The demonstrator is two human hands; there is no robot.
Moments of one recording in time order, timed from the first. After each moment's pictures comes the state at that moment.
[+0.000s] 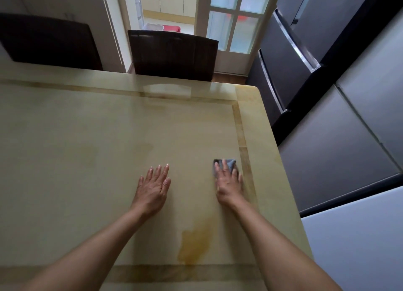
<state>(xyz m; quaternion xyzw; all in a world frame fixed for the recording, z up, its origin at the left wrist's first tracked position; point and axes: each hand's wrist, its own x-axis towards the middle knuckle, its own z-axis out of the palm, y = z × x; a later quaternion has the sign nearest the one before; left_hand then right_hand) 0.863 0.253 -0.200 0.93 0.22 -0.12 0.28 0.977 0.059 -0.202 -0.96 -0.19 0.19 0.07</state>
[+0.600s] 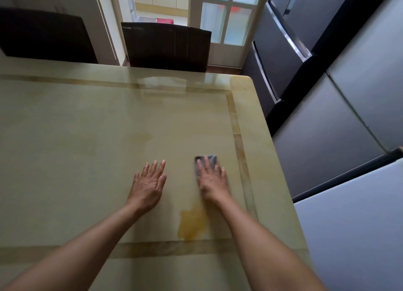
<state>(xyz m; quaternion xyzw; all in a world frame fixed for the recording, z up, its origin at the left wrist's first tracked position) 0.830 0.244 -0.193 0.93 0.20 -0.12 0.27 0.928 0.073 -0.194 -0.94 -0.23 0.23 0.07</state>
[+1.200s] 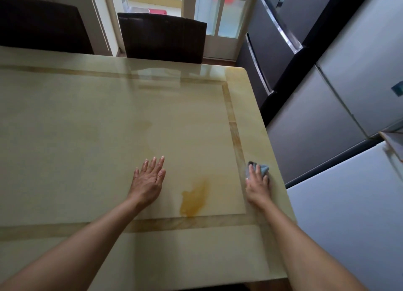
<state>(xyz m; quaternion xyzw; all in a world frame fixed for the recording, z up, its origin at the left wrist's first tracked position) 0.795 0.235 -0.186 0.93 0.20 -0.13 0.28 0.906 -0.055 -0.190 -0.98 -0.02 0.20 0.07</state>
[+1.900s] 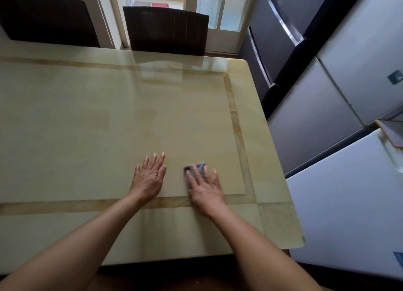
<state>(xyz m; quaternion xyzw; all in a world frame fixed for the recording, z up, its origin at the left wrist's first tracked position) 0.748 0.225 -0.175 0.93 0.21 -0.13 0.29 0.797 0.047 -0.183 -0.92 -0.31 0.23 -0.04</state>
